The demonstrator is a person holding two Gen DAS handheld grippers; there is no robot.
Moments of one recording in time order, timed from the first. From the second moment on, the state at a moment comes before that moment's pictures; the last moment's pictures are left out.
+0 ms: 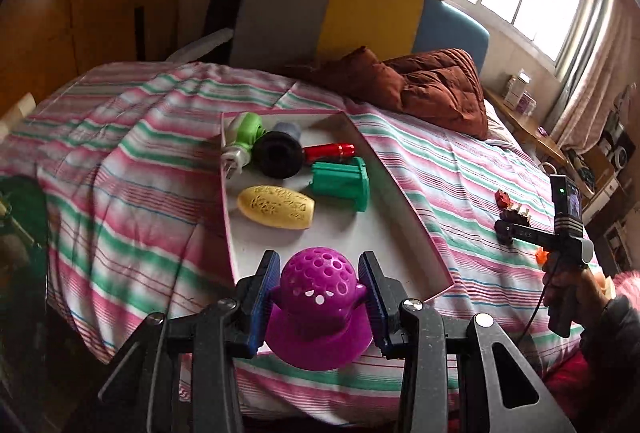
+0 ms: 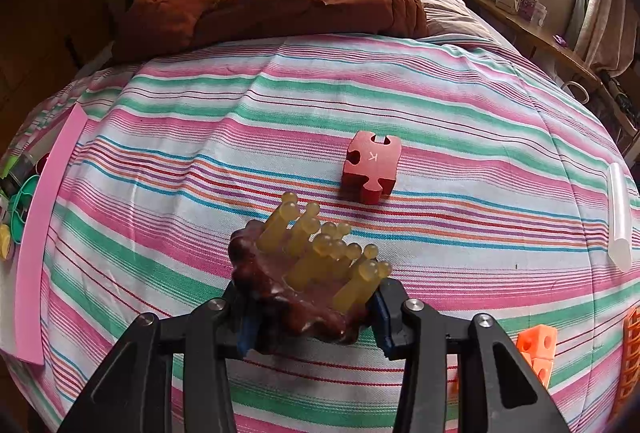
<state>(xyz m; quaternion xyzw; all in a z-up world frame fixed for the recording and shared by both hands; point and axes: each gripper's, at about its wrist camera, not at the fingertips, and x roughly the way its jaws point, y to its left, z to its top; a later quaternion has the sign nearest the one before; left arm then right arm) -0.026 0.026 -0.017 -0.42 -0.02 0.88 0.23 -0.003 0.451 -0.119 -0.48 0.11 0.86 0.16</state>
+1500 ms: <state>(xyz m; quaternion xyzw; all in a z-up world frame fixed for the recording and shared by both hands) -0.035 0.050 -0.040 -0.40 0.08 0.90 0.15 -0.006 0.449 -0.125 -0.48 0.10 0.86 0.17</state>
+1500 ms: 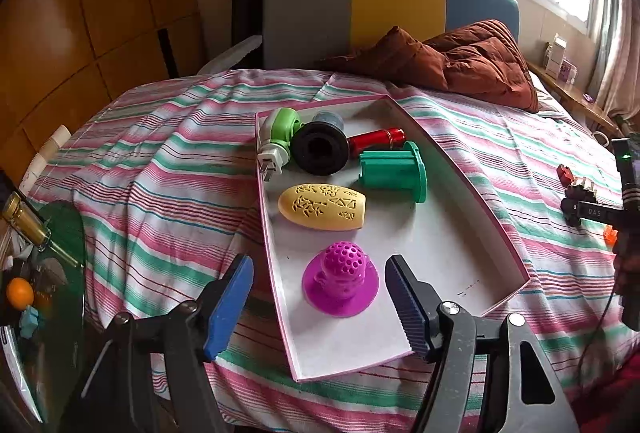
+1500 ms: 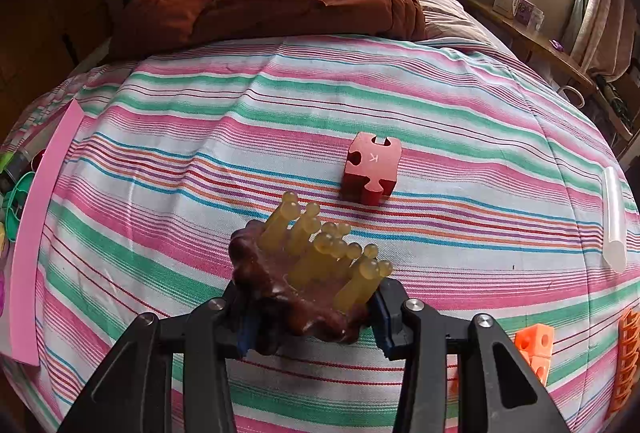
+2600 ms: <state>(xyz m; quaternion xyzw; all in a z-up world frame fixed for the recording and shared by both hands) -0.029 -0.002 -0.047 -0.41 0.00 0.90 0.15 0.010 0.351 -0.093 -0.50 0.13 0.85 0.06</state>
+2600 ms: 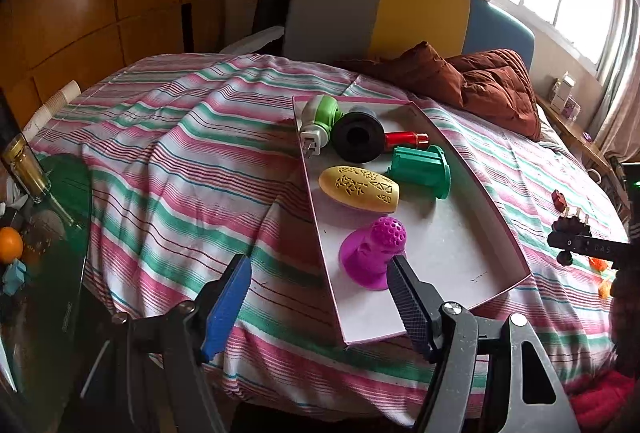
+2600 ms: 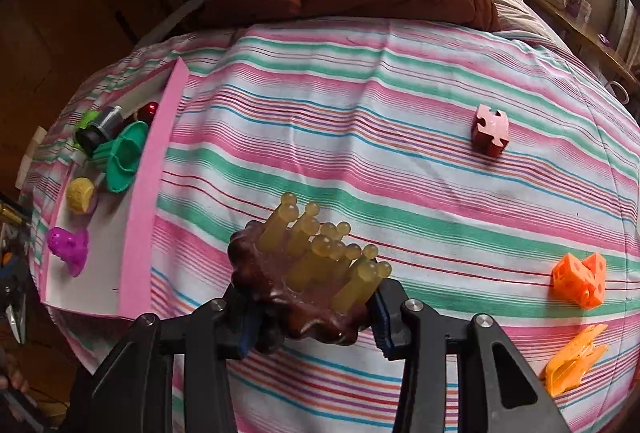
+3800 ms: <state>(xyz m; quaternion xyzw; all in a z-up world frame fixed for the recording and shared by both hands) -0.034 -0.038 -0.046 -0.40 -0.02 0.91 0.10 -0.098 0.195 -0.102 -0.53 -0.01 0.85 -0.02</state>
